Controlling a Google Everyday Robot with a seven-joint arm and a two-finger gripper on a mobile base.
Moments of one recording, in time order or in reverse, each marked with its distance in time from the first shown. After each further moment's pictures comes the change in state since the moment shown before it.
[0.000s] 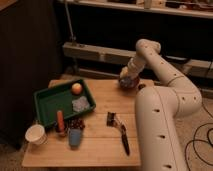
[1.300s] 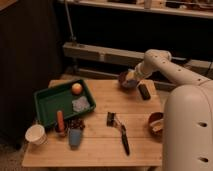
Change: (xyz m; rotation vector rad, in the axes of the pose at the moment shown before) arm 0.019 -0.022 -0.013 0.043 -0.221 -0.060
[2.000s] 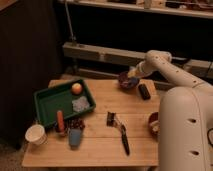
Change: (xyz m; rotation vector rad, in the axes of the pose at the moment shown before) arm -0.024 -0.015 0.022 0.009 -0.062 -0.032
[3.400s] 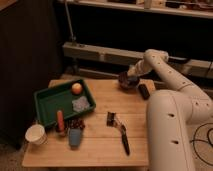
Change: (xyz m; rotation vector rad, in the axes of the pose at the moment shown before) arm -0.027 -0.013 0.035 0.002 -0.008 -0.016
